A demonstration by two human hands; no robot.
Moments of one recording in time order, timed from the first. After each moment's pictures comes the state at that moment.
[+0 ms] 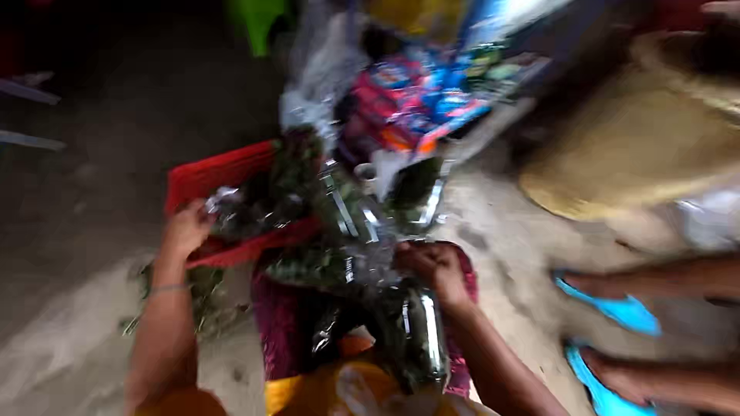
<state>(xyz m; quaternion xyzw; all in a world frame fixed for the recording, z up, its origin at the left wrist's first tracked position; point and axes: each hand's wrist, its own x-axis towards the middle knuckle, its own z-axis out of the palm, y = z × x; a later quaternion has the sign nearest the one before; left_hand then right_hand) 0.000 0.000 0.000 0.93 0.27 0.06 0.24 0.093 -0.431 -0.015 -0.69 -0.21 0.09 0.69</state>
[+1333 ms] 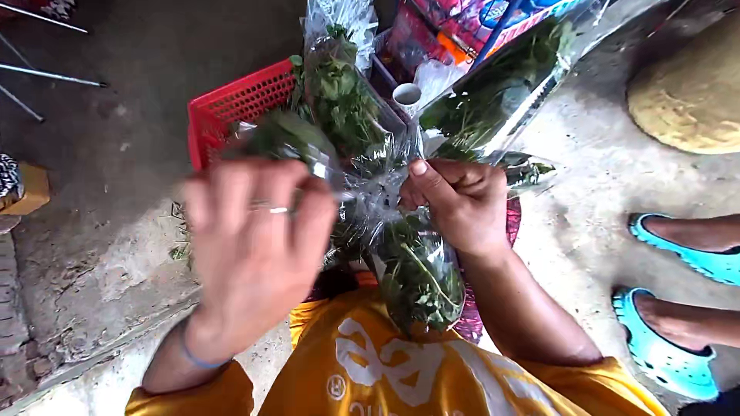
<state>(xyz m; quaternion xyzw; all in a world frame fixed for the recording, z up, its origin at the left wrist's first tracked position) -0.065 -0.209 0.109 0.94 -0.04 0.32 -0.07 0.081 -0.397 0.021 -0.64 -0.32 0.06 0.70</state>
